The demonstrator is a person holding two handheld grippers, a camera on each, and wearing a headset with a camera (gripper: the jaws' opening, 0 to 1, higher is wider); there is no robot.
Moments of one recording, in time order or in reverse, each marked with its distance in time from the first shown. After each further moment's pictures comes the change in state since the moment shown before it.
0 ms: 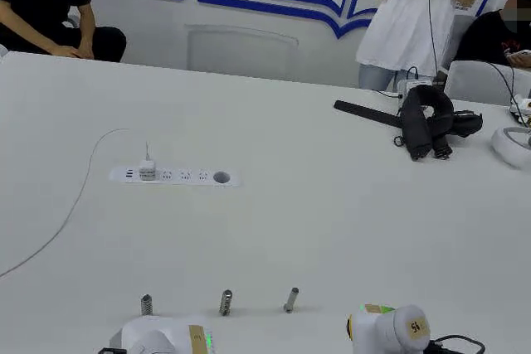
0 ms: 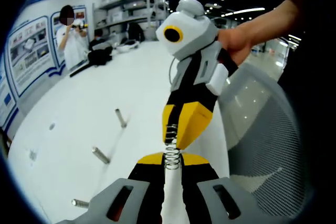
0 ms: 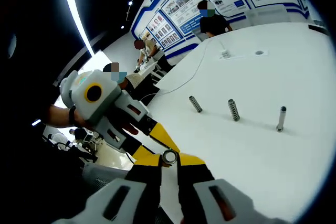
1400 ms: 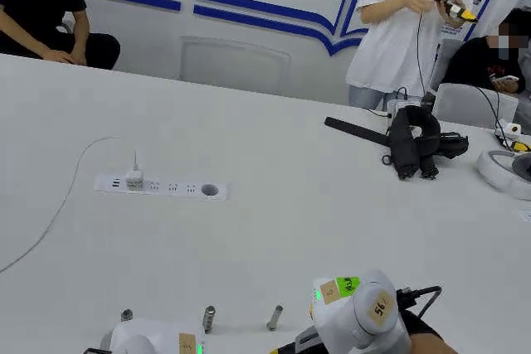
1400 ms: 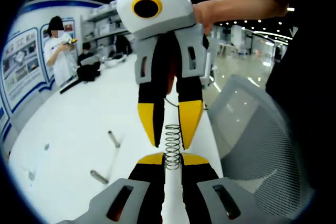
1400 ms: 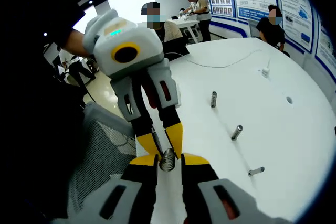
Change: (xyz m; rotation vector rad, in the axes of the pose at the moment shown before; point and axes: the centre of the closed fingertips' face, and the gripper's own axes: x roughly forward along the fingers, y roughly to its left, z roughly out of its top) left arm -0.002 -0.011 0.033 0.075 -0.087 -0.091; right arm -0.022 0.018 0.010 -0.580 0.445 0.058
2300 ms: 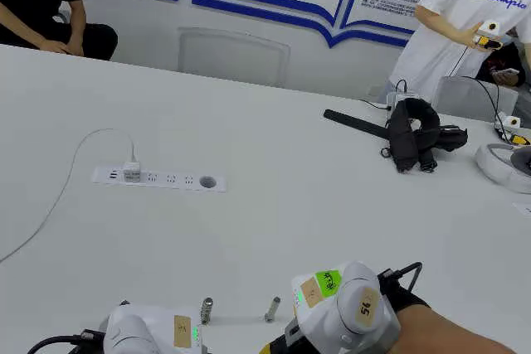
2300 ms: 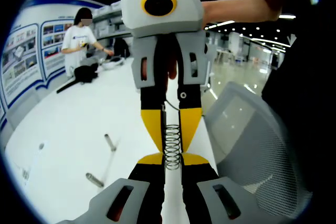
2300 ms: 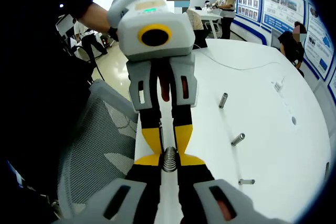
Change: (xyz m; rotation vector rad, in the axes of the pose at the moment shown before) left arm 0.002 -0.002 0.007 -0.037 -0.041 -0.040; right arm -0.001 0.004 -0.005 -0.178 0.107 0.044
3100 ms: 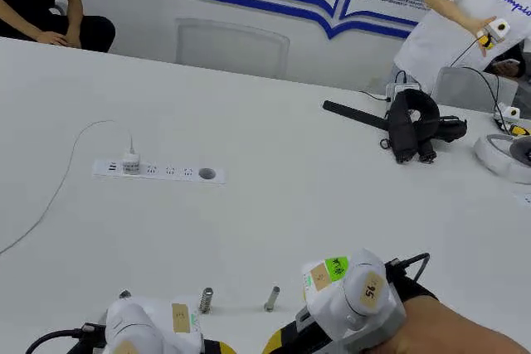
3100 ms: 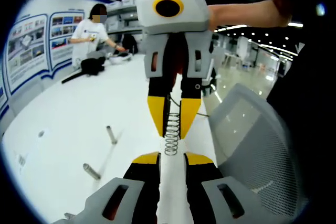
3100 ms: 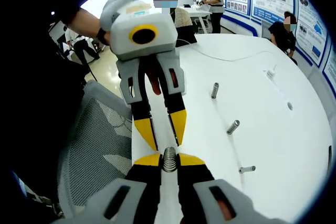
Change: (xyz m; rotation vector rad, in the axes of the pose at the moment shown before) left arm 0.003 0.005 -0.010 -0.076 0.004 0.040; right arm -0.006 -0.011 -0.019 0.087 0.003 -0.038
